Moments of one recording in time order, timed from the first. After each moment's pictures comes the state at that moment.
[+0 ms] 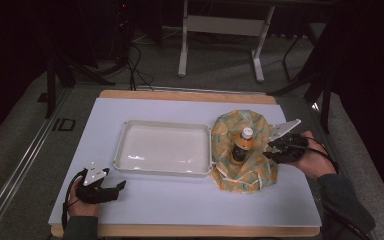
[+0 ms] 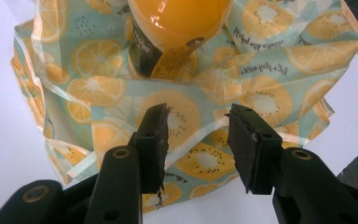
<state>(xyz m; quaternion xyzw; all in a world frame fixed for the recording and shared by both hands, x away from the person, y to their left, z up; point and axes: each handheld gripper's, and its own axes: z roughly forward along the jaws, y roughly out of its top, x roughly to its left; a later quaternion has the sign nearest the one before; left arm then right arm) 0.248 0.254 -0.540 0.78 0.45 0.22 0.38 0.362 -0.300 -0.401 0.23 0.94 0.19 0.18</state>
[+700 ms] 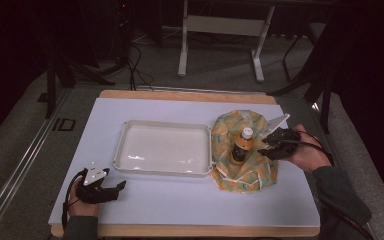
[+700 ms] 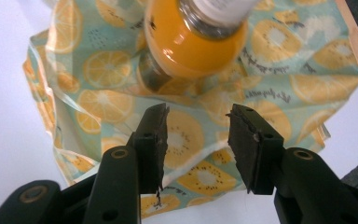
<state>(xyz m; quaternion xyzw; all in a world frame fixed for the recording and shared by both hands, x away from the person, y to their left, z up) 0.249 0.253 -0.540 0.78 0.45 0.22 0.37 0.369 -0.276 -0.389 0.20 0.95 0.16 0.17</state>
